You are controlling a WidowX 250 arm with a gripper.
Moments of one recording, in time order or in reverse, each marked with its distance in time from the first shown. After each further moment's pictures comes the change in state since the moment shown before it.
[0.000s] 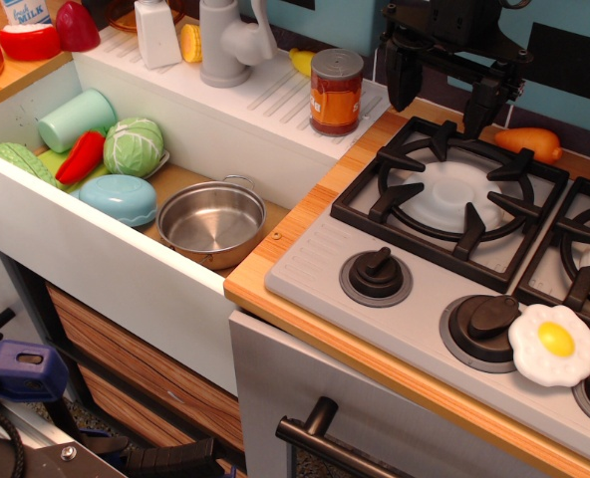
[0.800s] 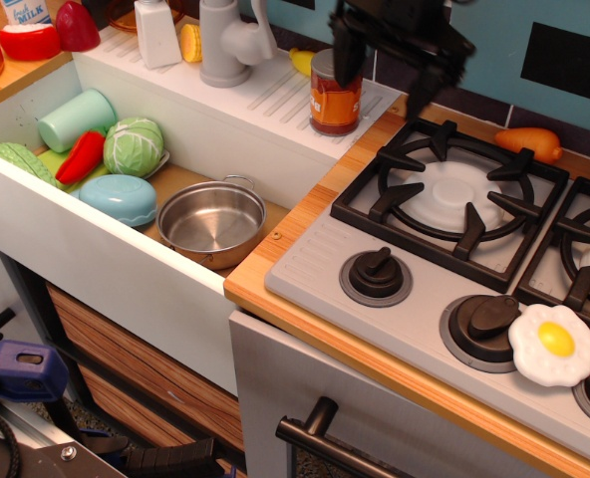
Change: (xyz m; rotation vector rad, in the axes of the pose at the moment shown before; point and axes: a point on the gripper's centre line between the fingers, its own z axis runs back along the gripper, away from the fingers) arm 0.004 0.059 0.007 0.171 -0.042 0.088
